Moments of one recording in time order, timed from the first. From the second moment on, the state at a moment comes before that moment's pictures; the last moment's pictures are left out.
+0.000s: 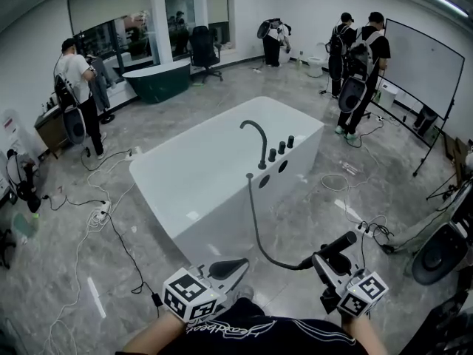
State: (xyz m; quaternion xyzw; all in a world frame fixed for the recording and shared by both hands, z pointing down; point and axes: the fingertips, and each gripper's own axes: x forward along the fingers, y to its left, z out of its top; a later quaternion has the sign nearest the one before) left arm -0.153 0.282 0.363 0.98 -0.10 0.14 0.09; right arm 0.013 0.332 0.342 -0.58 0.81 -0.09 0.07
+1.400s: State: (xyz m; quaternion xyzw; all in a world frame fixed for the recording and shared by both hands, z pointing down) left arm 0.012 -0.054 0.504 0.96 0.05 0.23 0.14; right arm 0.133 -0.050 0.344 -0.54 0.80 -0.21 0.17
